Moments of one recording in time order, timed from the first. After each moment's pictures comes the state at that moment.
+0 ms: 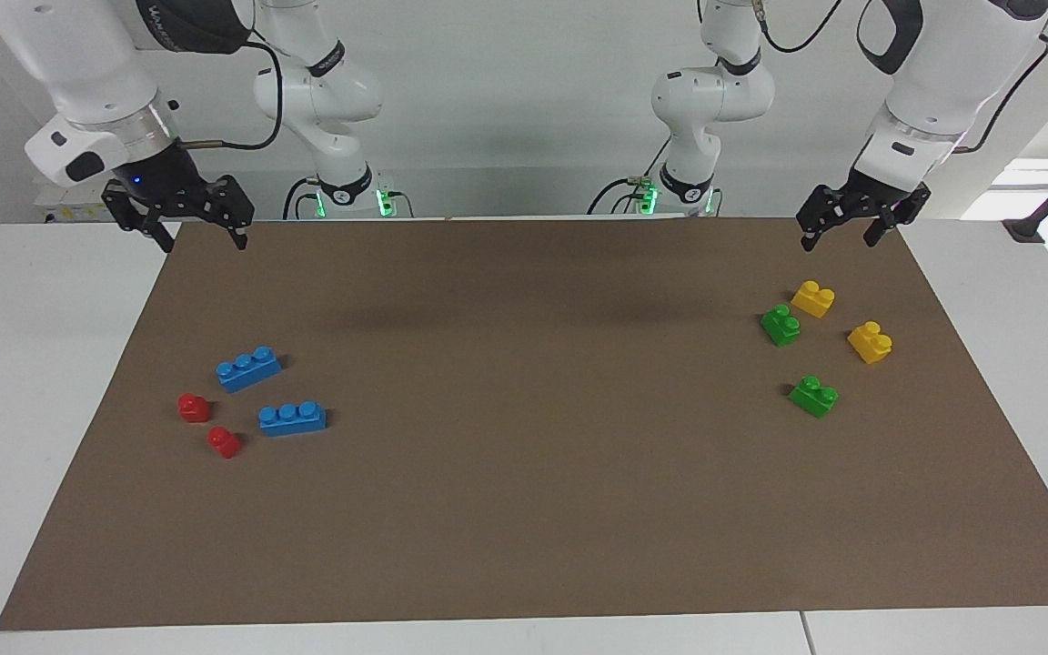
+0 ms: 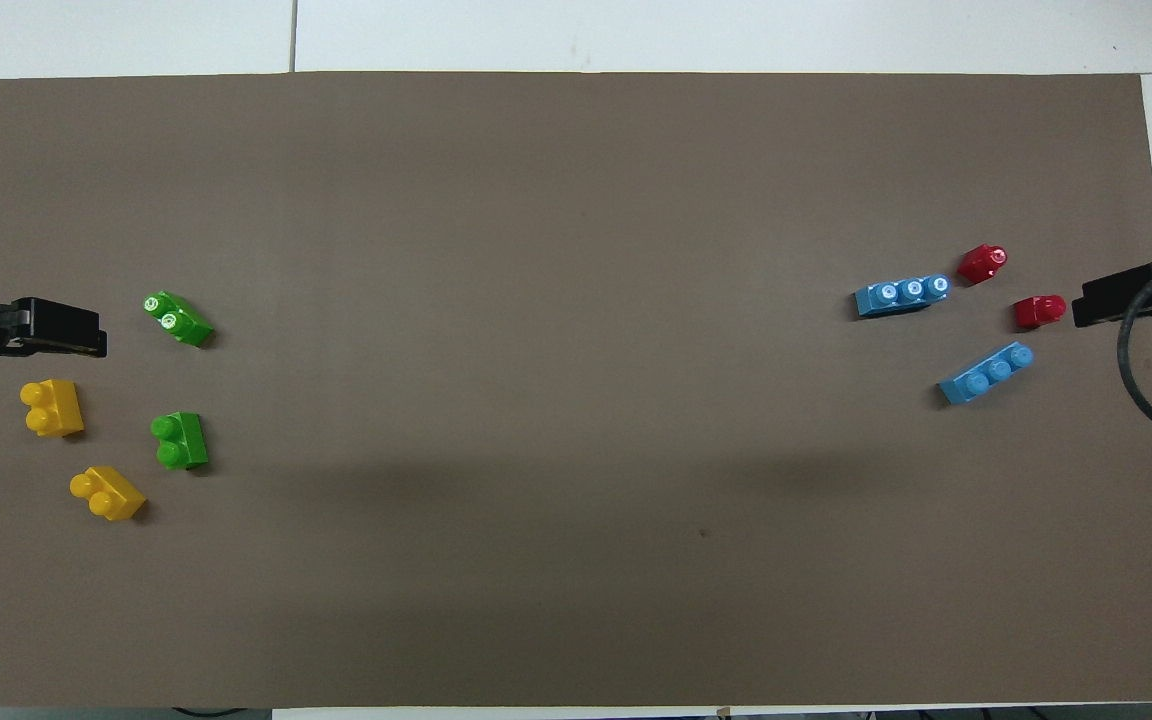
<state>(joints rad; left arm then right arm) -0.01 -0.10 -0.04 -1.73 0.01 1.63 -0.03 -0.02 -0.03 -0.02 -1.60 -0.01 1.55 -0.06</state>
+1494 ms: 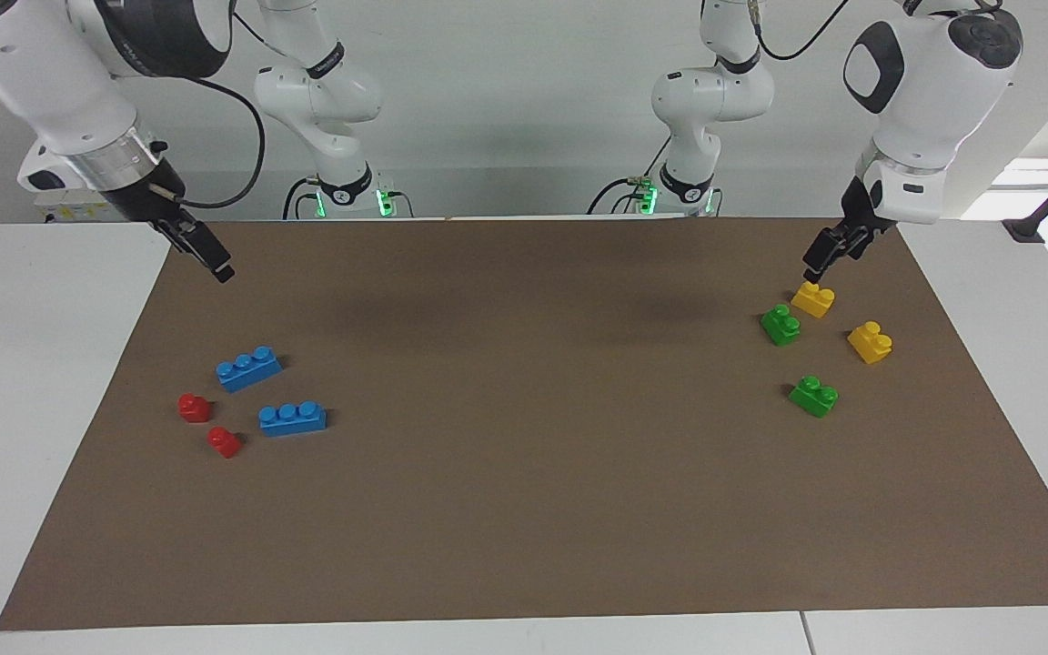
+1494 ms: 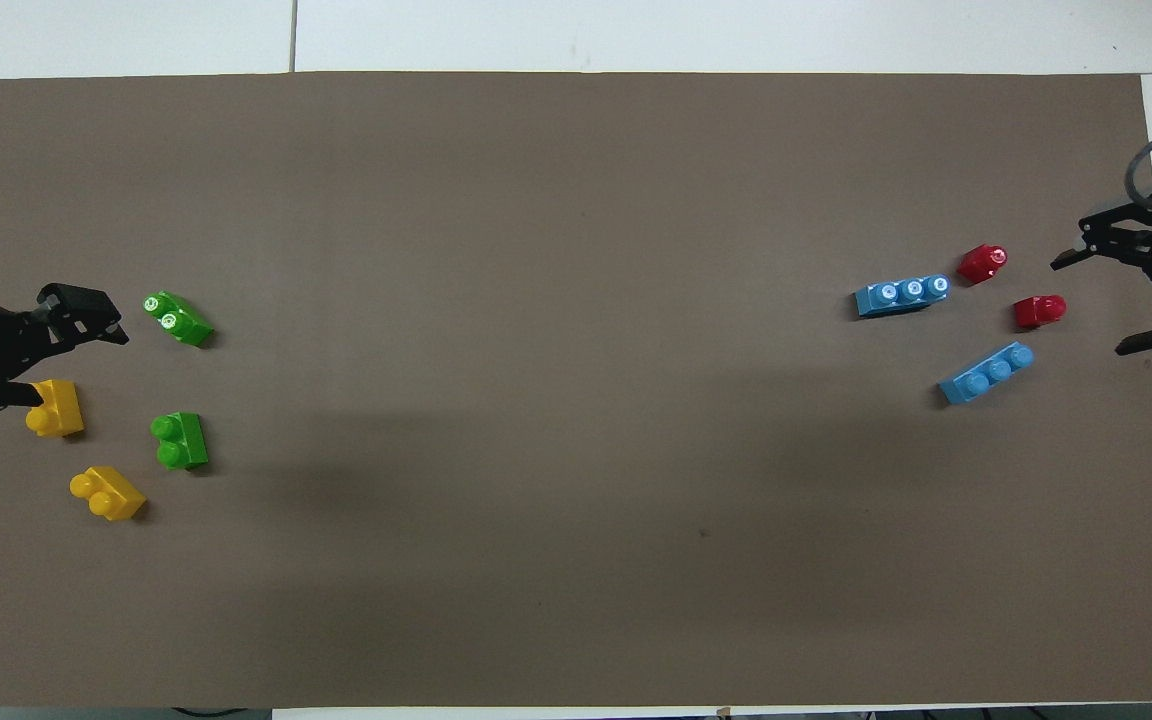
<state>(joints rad) 0.04 -0.13 -0.02 -1.98 0.00 1.88 -0.57 -0.17 0.13 -0.02 -1.62 0.25 1.60 0.80</state>
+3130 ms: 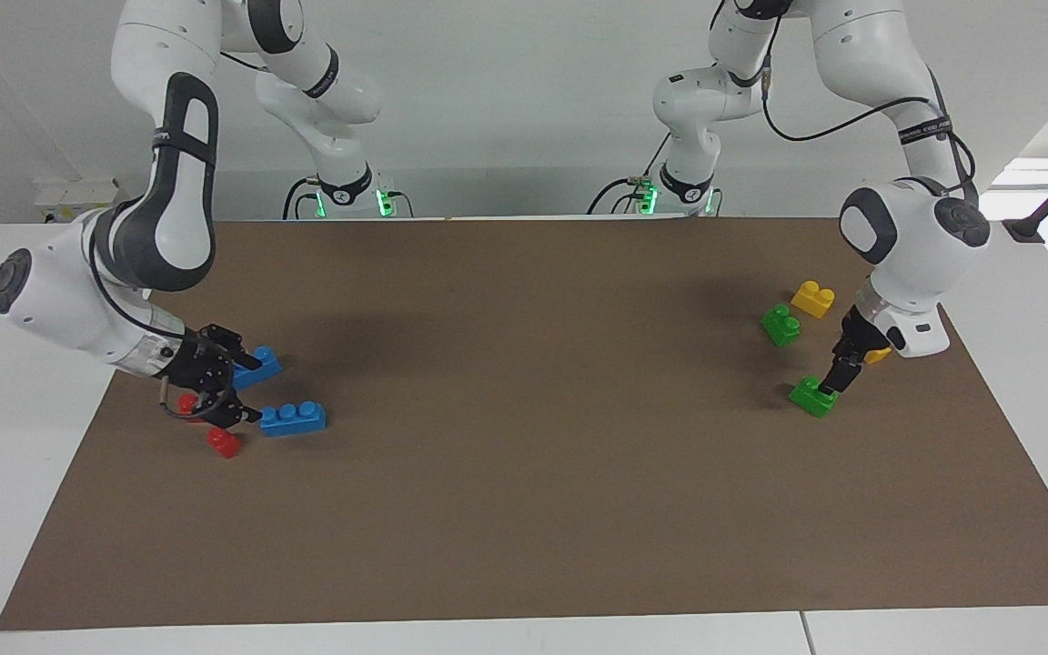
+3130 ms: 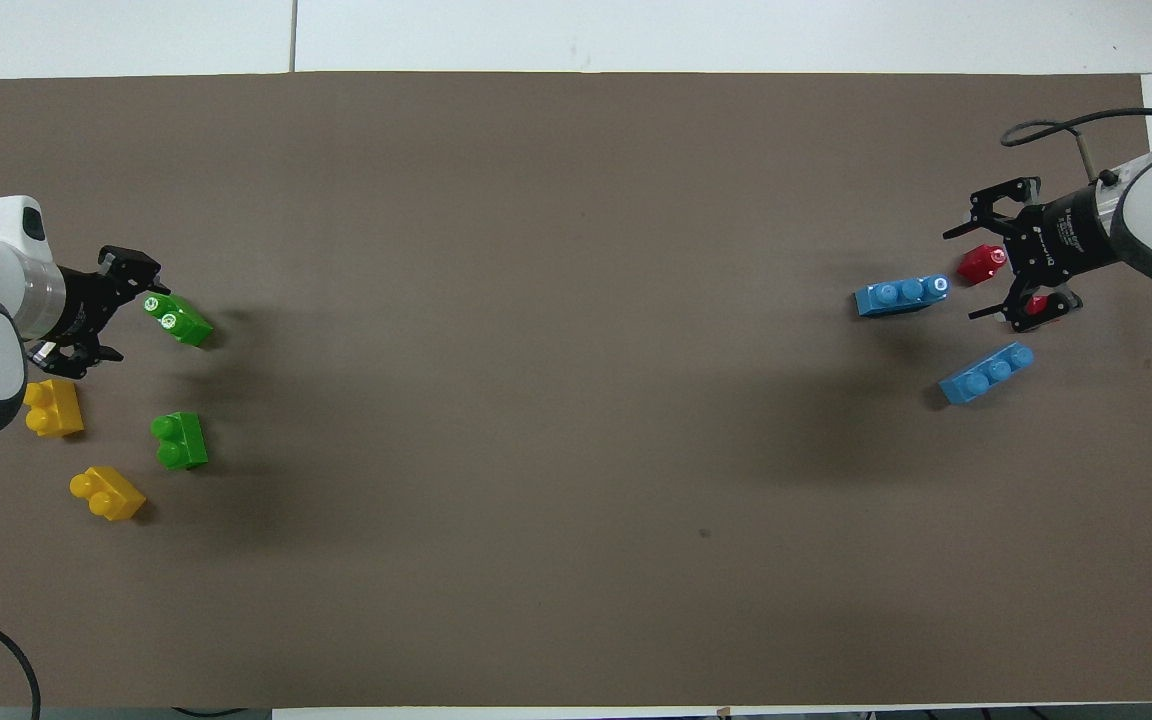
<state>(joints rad) 0.12 0.22 -0.02 -2.00 -0.05 2.27 -0.76 -0.17 0.40 -0.02 -1.65 0.41 1.86 1.01</state>
